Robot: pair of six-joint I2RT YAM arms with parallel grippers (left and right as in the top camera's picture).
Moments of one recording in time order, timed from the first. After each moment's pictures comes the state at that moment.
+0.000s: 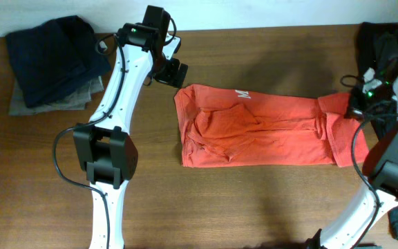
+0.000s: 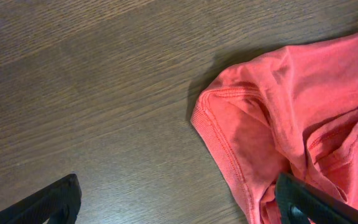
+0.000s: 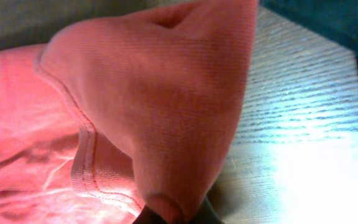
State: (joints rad) left arm -0.27 2.36 2.37 -1.29 0.03 0.09; right arm -0.45 2.18 1.85 -1.24 -0.14 -0.11
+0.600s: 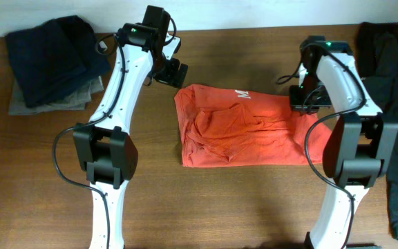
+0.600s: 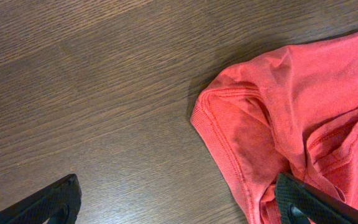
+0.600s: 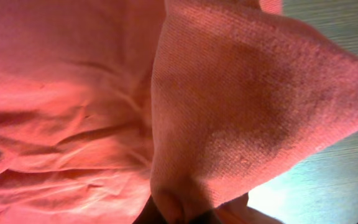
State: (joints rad) left arm -0.27 2.36 2.37 -1.29 0.03 0.09; right arm -0.04 2.18 1.86 -1.34 0.10 0.08
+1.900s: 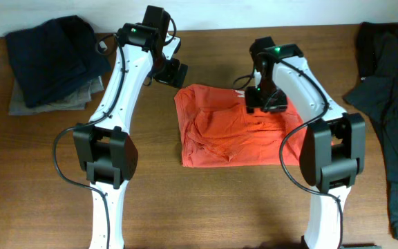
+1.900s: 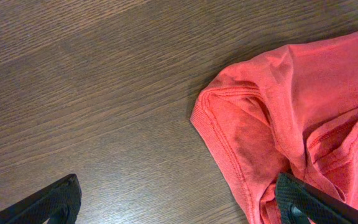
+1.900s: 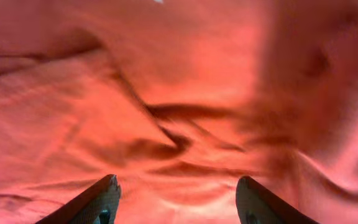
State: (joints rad) left arm -0.27 2.36 2.37 -1.29 0.03 0.09; right arm 0.19 2.18 1.88 -1.30 0.01 0.21
